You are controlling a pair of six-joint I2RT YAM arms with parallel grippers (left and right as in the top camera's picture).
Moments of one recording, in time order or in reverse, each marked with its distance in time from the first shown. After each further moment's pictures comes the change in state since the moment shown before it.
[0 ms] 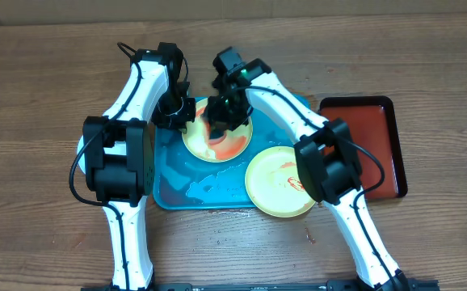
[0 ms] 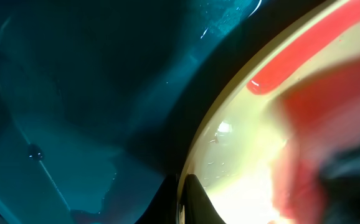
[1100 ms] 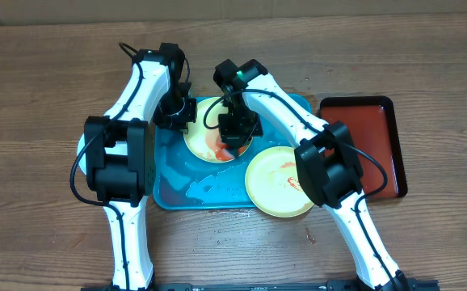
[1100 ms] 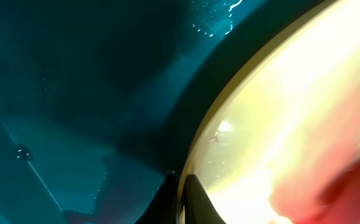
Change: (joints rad) left arm 0.000 0.001 0.000 -0.004 0.005 0.000; right arm 0.012 -0.043 -0.011 -0.325 0.265 -0.016
